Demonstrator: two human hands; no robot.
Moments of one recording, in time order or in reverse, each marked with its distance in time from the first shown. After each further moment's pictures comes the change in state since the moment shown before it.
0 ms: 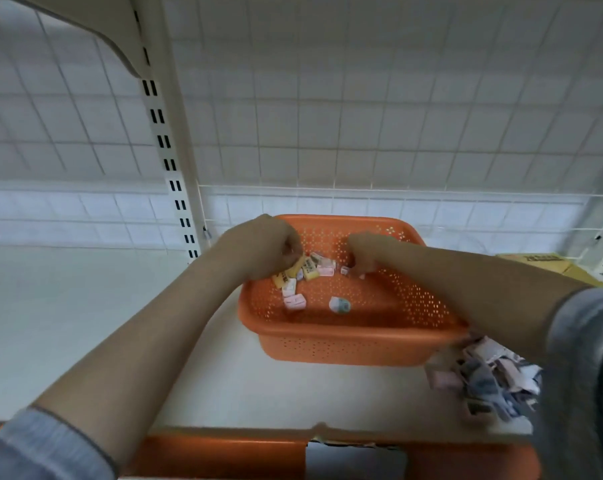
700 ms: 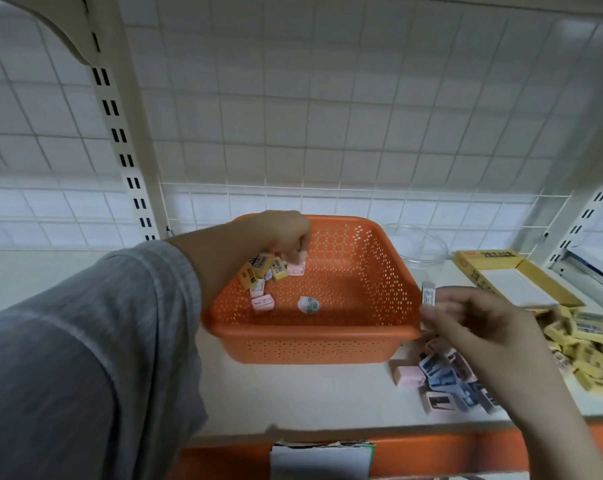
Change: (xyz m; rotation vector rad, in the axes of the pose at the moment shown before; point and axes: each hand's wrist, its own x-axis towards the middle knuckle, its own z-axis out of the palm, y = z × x) left_hand 0.113 0.015 0.043 0.120 -0.289 0.223; right_hand -0.239 -0.009 0.025 1.385 0.797 0.273
